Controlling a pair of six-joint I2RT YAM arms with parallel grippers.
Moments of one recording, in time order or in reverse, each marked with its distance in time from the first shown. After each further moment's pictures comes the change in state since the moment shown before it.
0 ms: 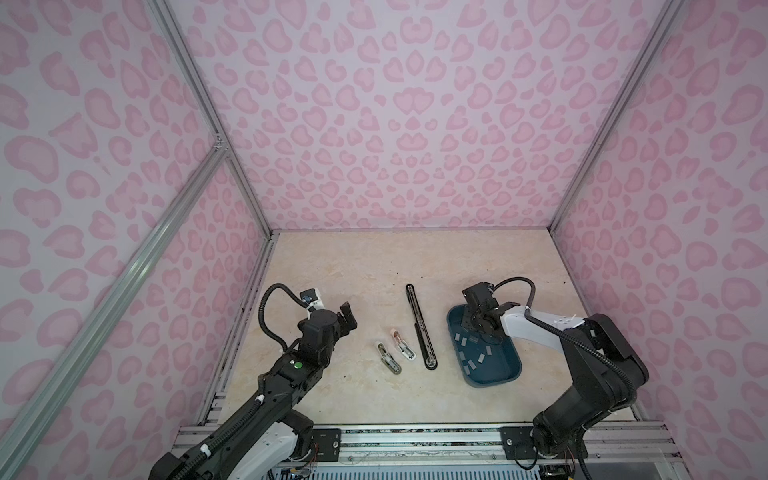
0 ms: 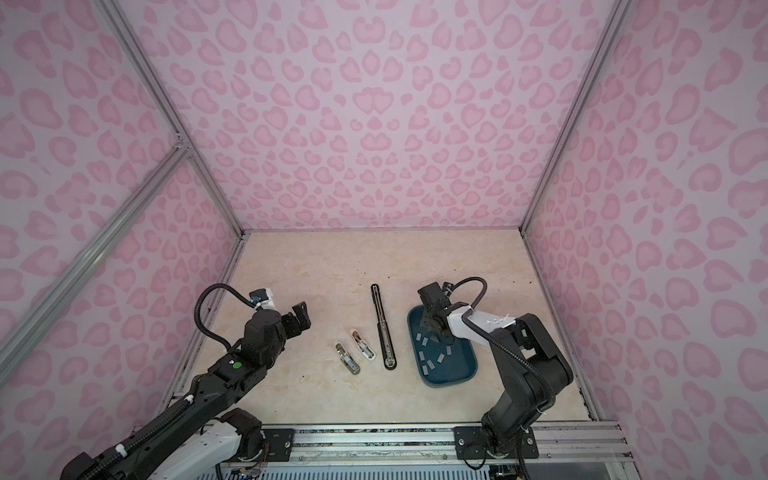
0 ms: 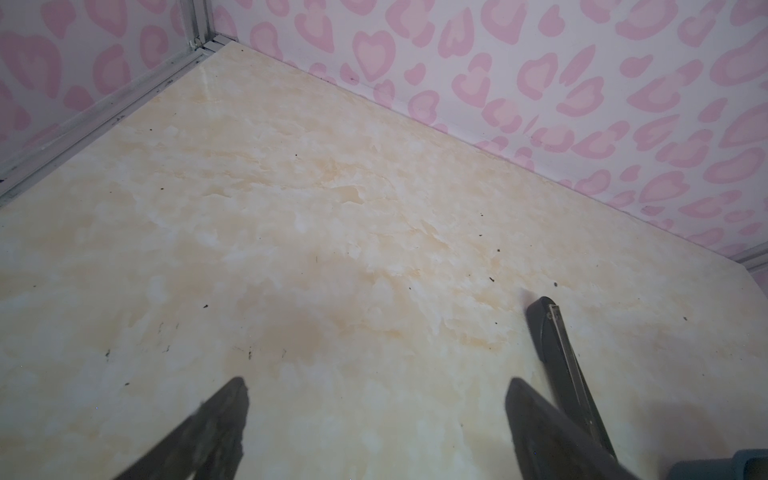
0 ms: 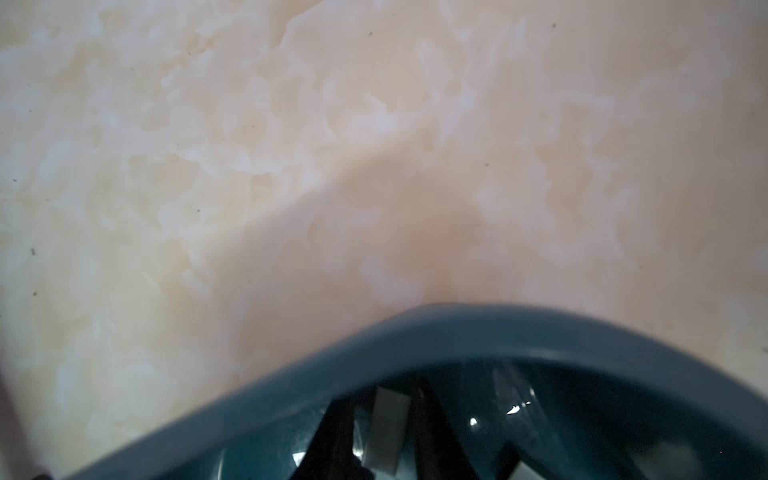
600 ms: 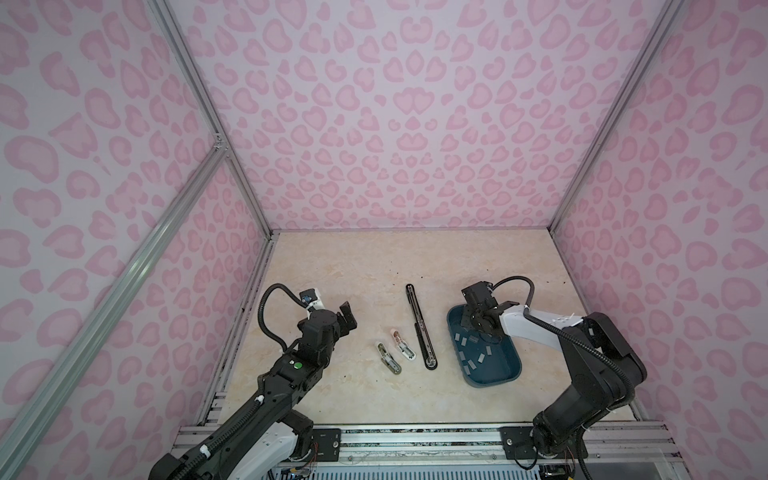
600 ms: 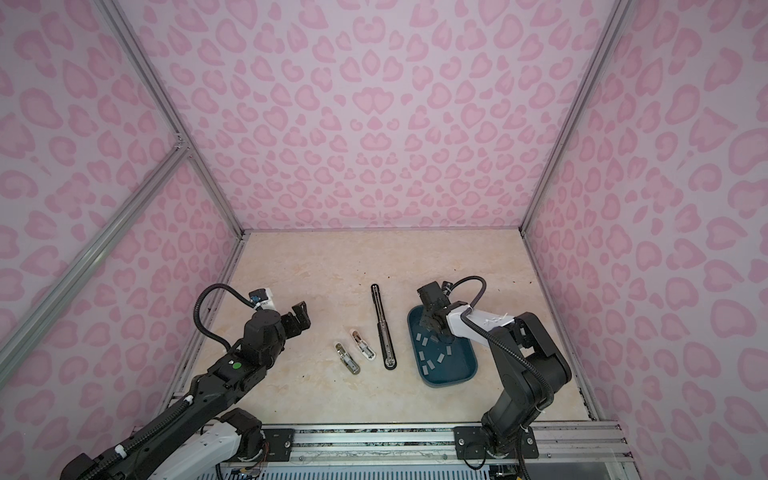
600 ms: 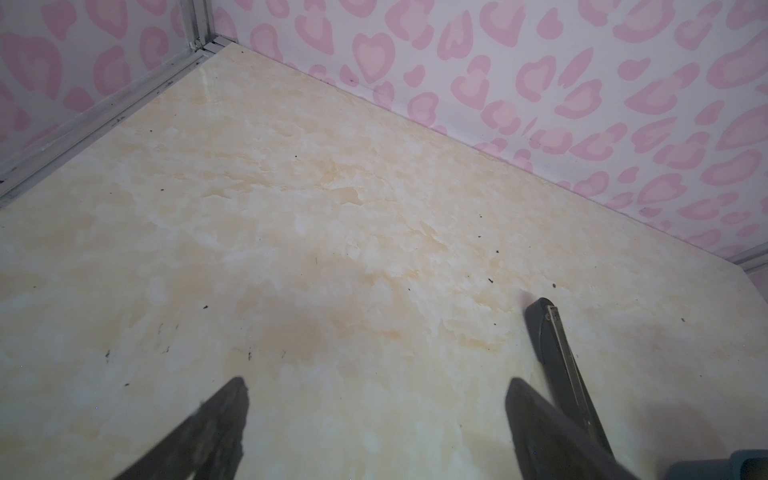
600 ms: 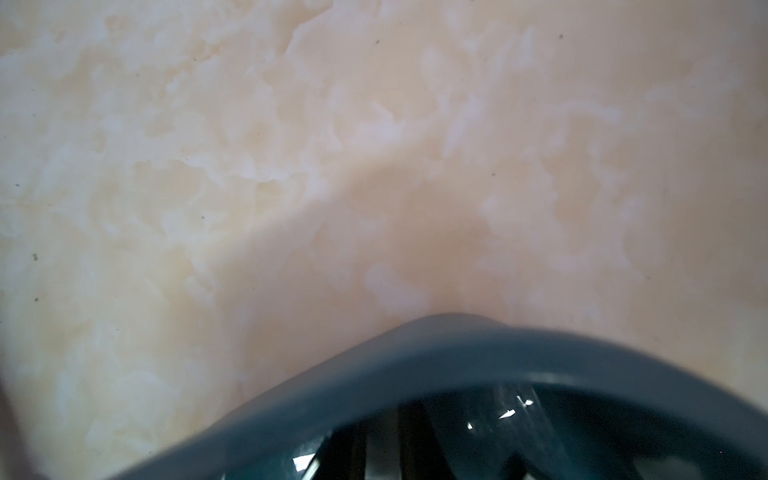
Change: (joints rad) left arm 0.000 -0.005 0.000 0.000 0.000 0.000; right arm 0.002 0.006 0.005 0.005 0.002 -0.007
